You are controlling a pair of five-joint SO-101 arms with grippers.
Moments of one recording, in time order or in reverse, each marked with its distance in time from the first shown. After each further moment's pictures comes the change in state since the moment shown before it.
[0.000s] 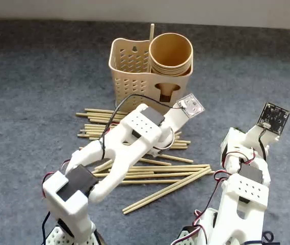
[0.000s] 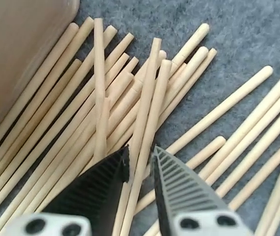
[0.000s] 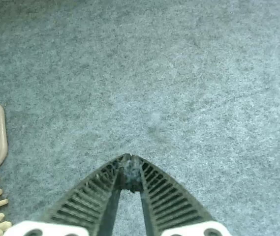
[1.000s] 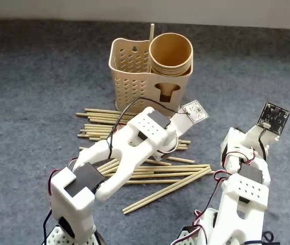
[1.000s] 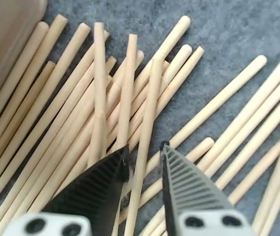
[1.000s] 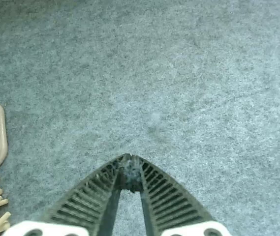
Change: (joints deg) left arm 2.1 3.4 -1.4 0.3 0.0; right arm 0.0 0.0 0.0 0.0 0.0
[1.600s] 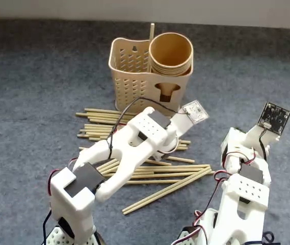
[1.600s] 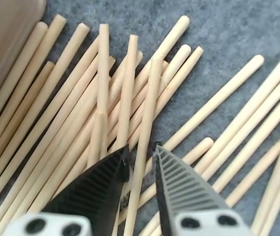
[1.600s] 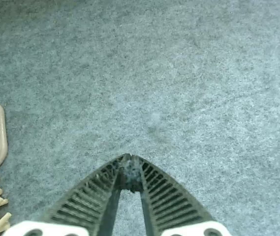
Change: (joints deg) left arm 0.0 0.0 0.0 0.0 0.0; right arm 0.0 0.0 0.0 0.0 0.0
